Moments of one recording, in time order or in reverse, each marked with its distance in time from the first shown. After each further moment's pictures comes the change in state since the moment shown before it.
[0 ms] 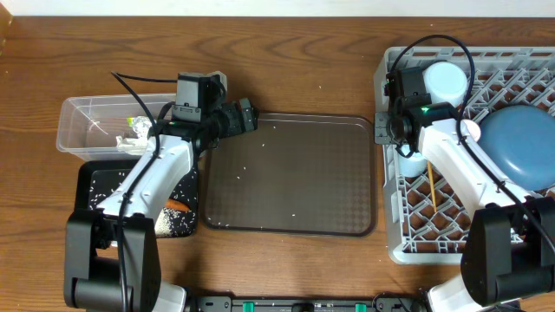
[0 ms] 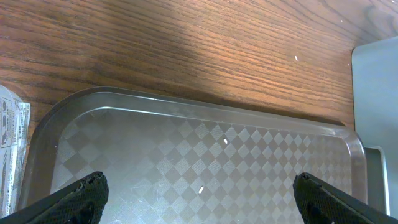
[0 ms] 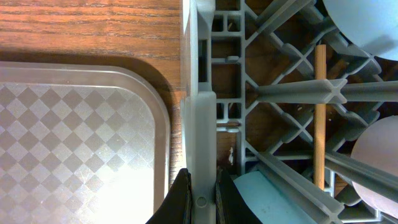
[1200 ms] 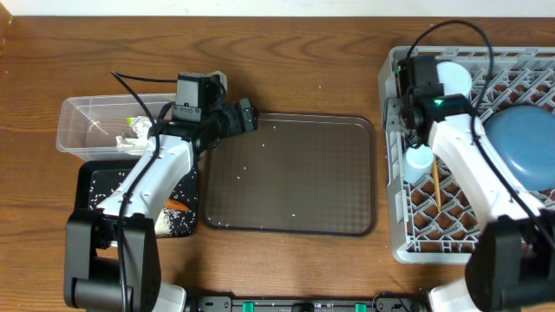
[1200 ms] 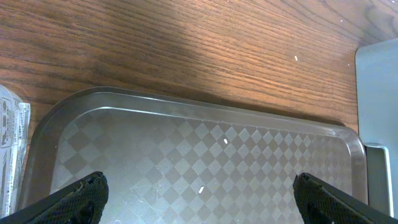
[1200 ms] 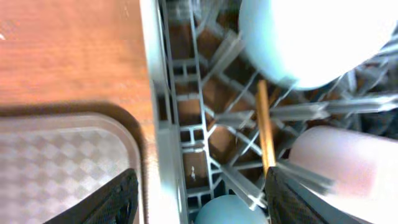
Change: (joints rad) left arm 0.000 0.000 0.000 0.000 0.000 0.000; right arm -0.024 -0.058 0.093 -0.039 0.102 0.024
